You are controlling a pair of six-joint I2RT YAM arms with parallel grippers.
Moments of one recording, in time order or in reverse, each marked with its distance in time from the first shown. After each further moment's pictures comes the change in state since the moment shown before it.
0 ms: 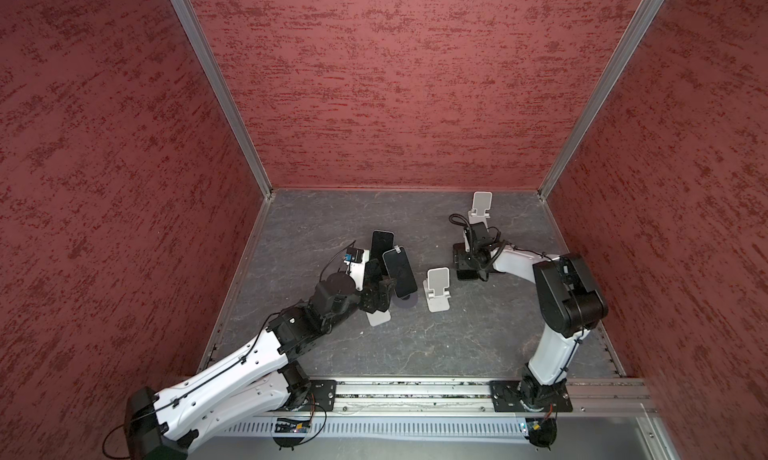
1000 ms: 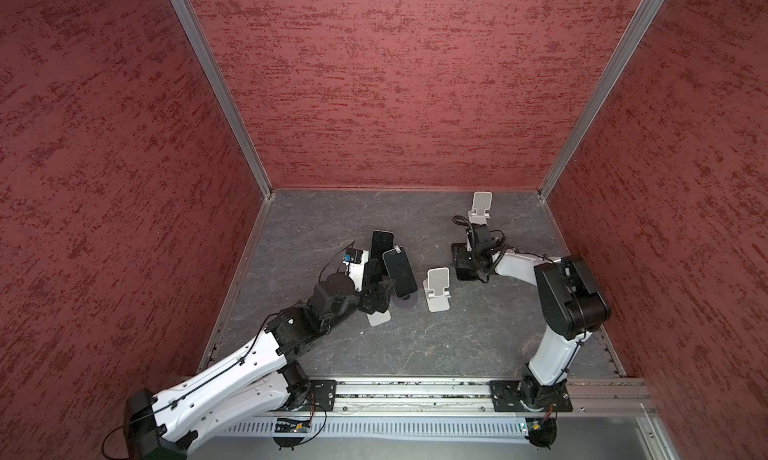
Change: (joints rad) left arm 0.000 -0.011 0.000 -0.016 0.002 -0.002; right arm -0.004 -0.017 -0.048 0.099 -0.014 0.112
